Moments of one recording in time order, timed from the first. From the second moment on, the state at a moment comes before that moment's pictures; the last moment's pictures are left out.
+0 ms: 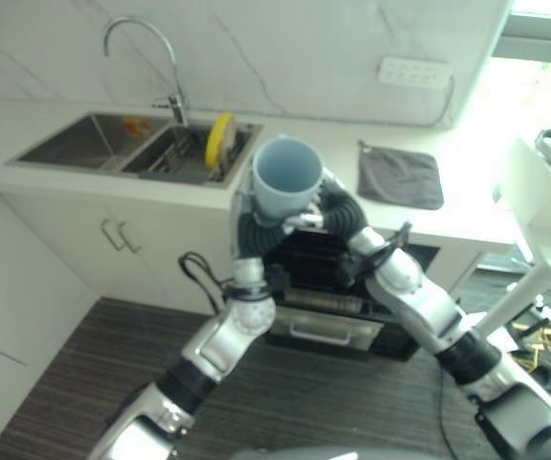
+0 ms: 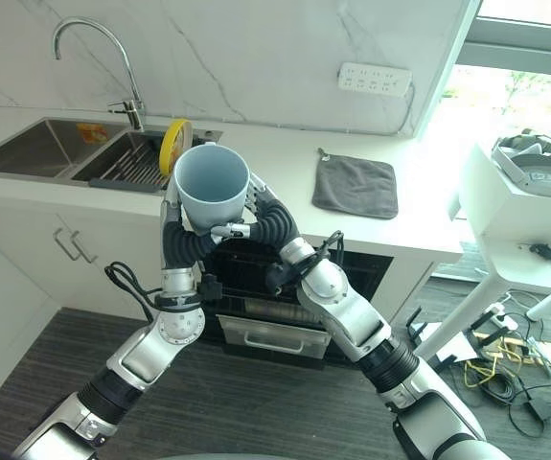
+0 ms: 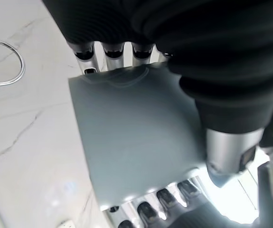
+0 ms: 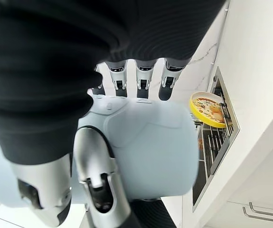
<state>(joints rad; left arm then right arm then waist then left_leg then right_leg) -0.31 0.35 -0.53 0.01 0.29 -0.20 0.86 -0.52 -0.38 0.54 -0.08 0.48 -0.01 -0.11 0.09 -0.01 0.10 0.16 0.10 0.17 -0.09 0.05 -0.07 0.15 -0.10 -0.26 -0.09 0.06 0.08</state>
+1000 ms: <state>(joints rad) -0.31 0.33 -0.58 0.12 0.30 -0.21 0.96 -0.54 -0.32 0.58 -0.04 0.50 -0.01 -0.16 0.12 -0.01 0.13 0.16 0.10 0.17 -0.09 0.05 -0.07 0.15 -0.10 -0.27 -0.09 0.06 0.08</state>
